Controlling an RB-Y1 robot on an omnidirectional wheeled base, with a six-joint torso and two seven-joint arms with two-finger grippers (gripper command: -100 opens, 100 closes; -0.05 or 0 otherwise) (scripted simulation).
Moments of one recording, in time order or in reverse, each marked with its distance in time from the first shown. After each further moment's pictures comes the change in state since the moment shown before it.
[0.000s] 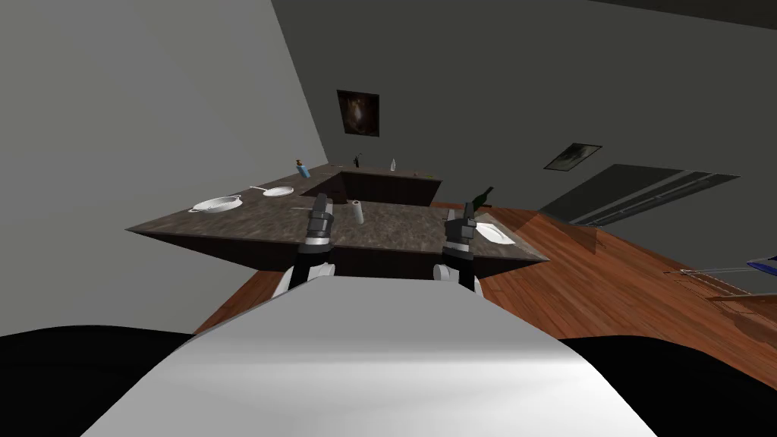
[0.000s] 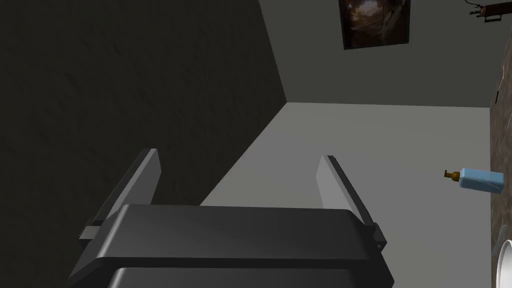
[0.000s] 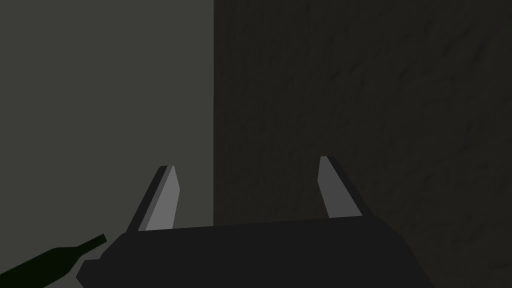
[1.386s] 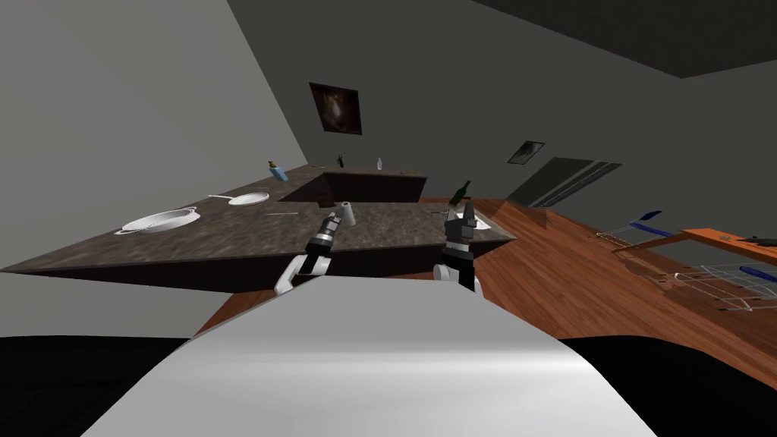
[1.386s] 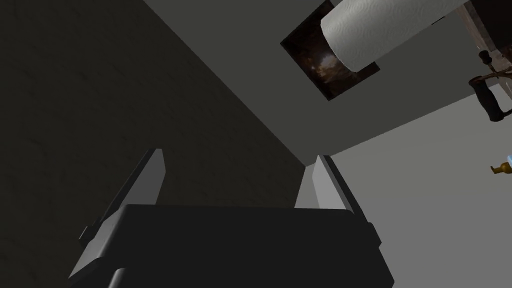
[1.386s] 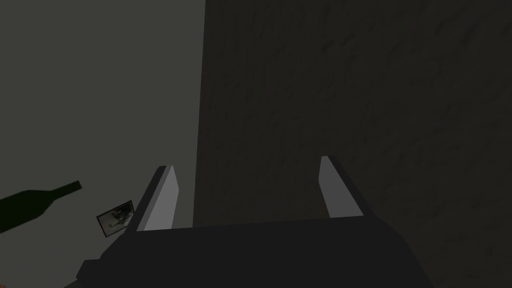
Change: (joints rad) left arm -0.184 0.165 0.107 0.338 -0.166 0.100 -0.190; right arm 0.000 0.000 0.000 0.000 0.000 0.000 0.000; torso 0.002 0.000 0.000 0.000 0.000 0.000
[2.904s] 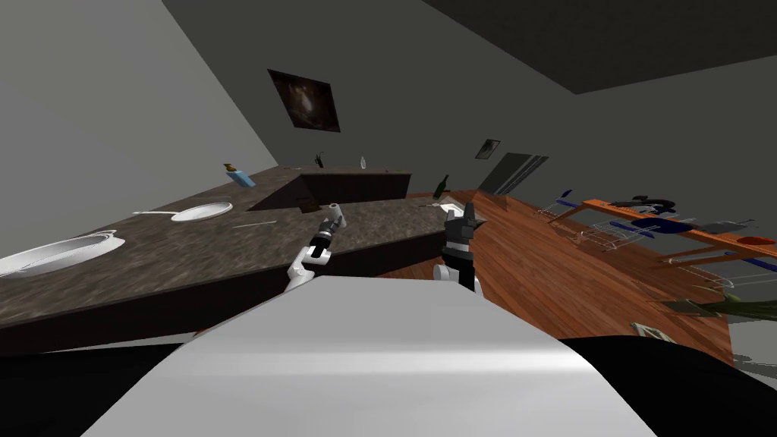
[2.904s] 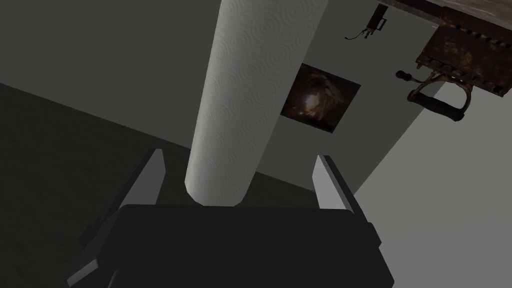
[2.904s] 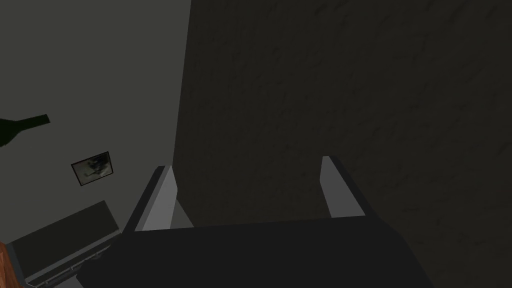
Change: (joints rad) left arm -0.242 0.010 0.138 0.428 -0.214 0.143 -0.245; right arm 0.000 0.000 0.000 0.000 0.000 0.000 0.000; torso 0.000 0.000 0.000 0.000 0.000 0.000
